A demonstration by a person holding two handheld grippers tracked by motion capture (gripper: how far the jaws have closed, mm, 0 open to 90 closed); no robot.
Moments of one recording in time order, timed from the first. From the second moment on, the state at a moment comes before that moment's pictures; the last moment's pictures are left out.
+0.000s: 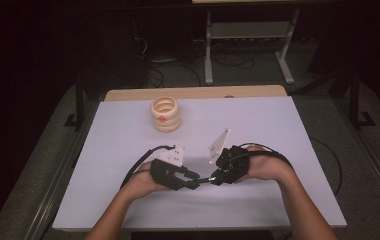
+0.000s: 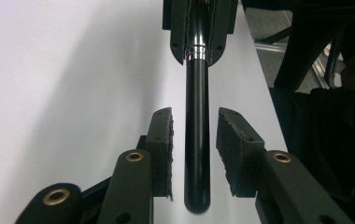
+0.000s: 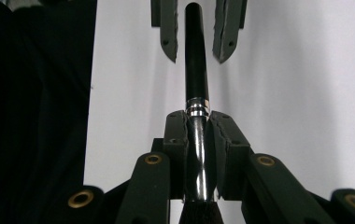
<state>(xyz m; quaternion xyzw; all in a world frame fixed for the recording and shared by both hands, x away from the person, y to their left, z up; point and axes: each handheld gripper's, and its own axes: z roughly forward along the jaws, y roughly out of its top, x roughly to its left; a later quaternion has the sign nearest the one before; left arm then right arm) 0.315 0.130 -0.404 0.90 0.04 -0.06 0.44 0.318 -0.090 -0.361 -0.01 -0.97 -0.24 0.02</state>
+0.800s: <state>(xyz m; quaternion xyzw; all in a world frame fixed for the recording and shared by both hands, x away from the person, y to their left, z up) 0.310 0.106 -0.400 0.93 0.03 -0.05 0.36 0.314 -0.069 -0.362 0.01 -0.99 -0.17 0.02</state>
